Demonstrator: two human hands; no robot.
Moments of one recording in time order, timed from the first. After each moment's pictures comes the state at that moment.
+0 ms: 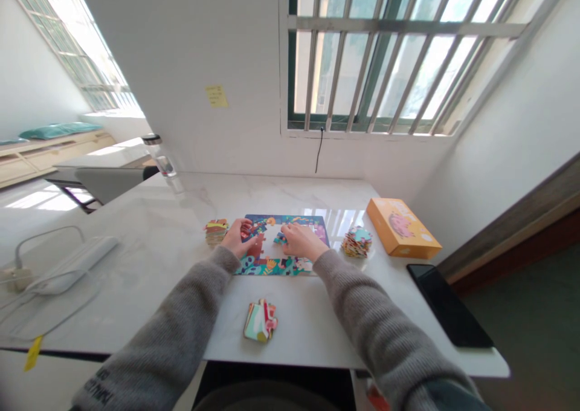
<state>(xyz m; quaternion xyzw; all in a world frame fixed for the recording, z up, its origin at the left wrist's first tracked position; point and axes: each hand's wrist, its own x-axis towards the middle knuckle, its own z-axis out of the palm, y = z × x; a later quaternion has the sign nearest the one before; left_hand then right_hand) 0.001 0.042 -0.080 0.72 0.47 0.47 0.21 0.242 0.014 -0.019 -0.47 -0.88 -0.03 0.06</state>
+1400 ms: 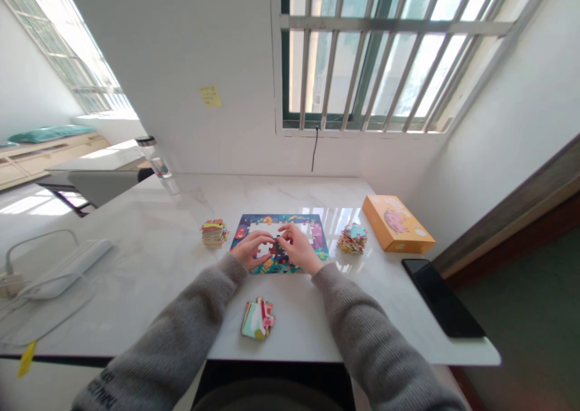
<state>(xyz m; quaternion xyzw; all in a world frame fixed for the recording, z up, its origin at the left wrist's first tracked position) 0.028 0.014 -0.071 0.88 0.26 0.38 0.12 0.237 -0.008 -0.056 -0.42 -0.69 0.37 0.47</state>
